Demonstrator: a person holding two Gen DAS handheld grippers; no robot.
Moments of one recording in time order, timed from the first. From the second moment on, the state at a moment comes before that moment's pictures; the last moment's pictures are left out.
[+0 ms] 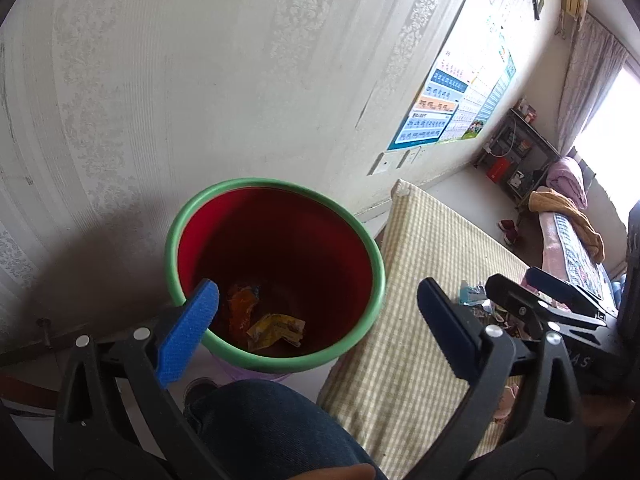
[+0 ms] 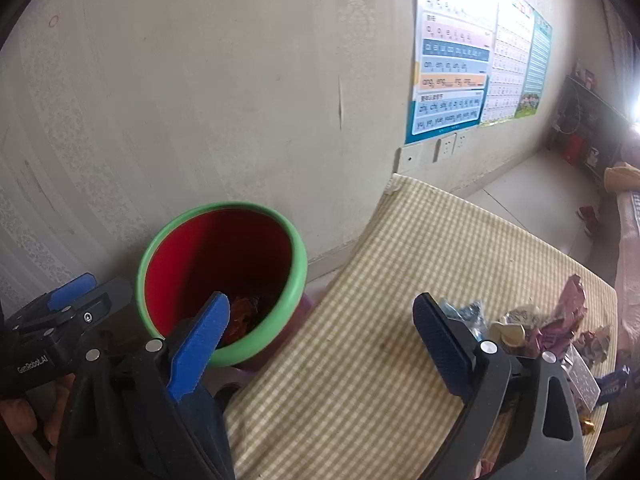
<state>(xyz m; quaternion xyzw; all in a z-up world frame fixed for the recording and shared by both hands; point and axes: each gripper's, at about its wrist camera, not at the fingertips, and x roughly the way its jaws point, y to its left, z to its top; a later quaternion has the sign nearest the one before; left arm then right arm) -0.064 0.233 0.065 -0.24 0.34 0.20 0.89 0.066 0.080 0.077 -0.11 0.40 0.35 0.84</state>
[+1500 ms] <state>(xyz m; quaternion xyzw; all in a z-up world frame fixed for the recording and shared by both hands) 0.041 0.007 0.037 -0.16 0.46 -0.03 0.87 0.077 -0.217 0.023 -0.01 0.48 0.10 0.87</state>
